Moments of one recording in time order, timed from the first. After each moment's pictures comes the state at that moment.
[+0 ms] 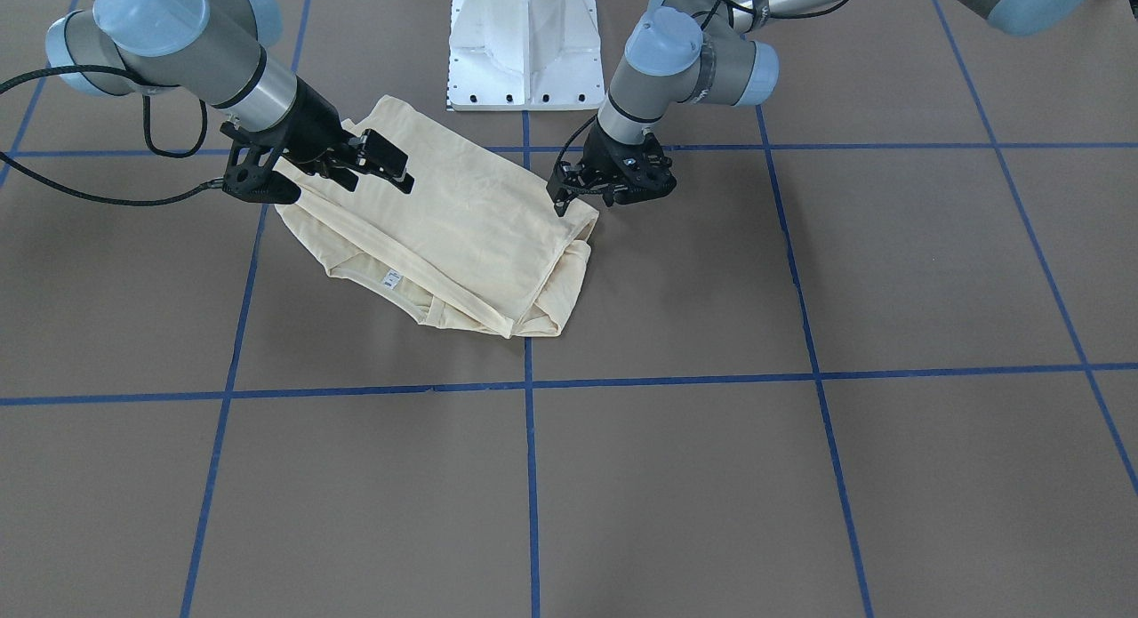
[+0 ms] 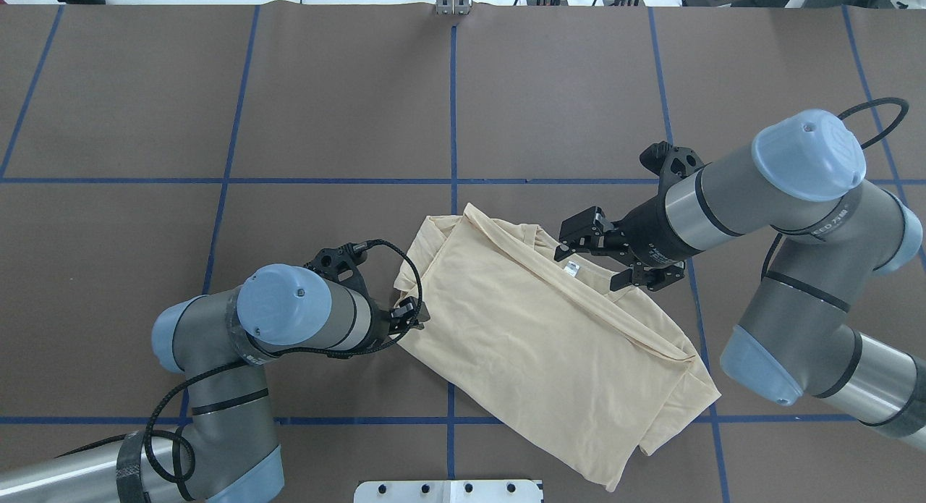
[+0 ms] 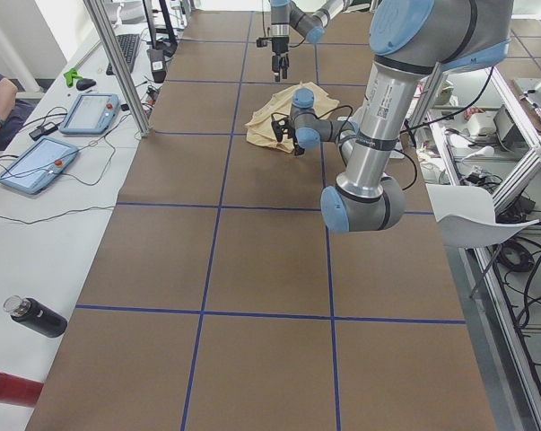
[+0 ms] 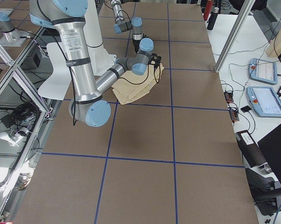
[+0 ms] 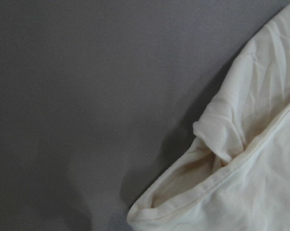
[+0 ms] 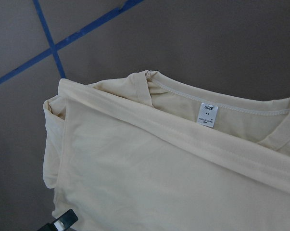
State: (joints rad) left arm -0.35 -2.06 -1.70 -2.00 -1.78 -1.76; right arm 0.67 -1.30 1.92 -1.08 2.22 1.63
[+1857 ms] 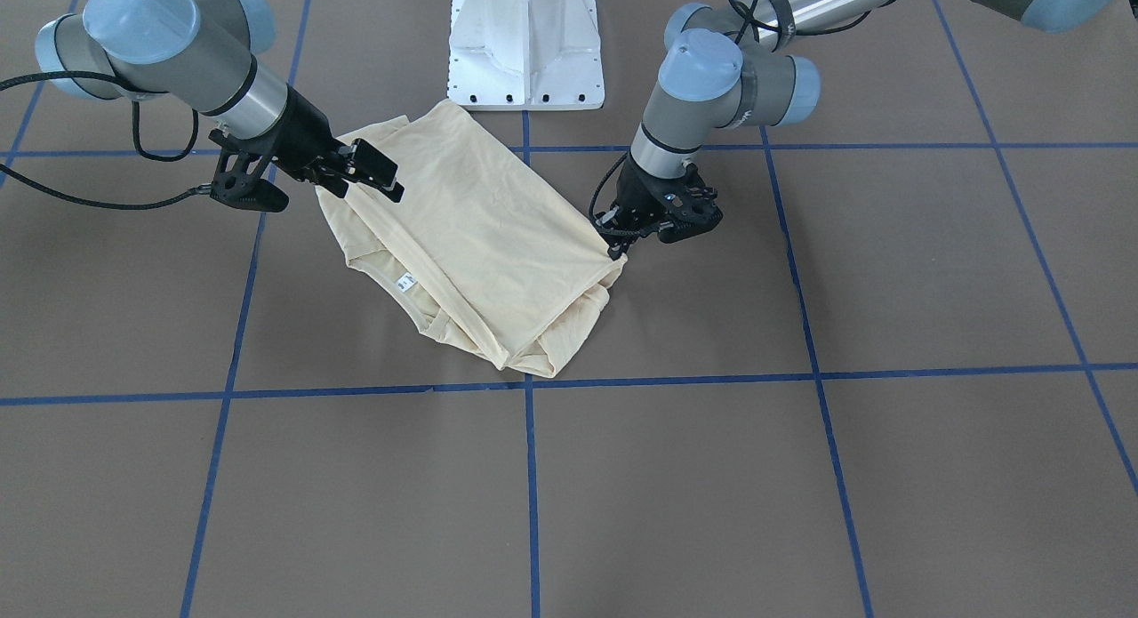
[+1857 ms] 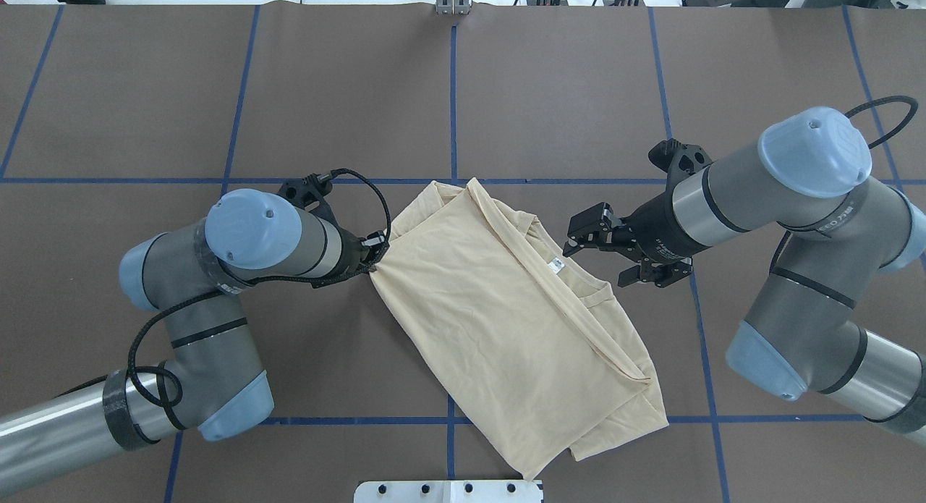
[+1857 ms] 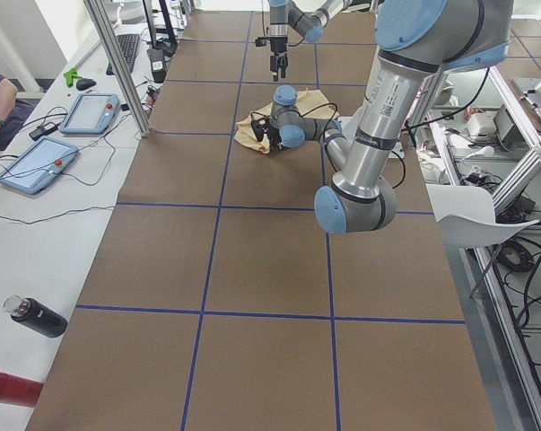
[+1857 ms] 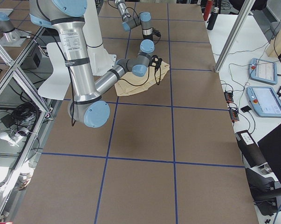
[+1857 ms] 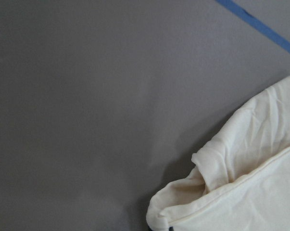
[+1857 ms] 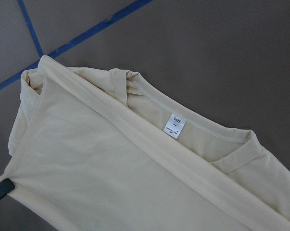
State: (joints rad) left arm -0.51 -2.08 -1.67 -1.96 -1.79 -1.72; right arm 0.69 -1.31 1.91 -1.08 2.22 1.63
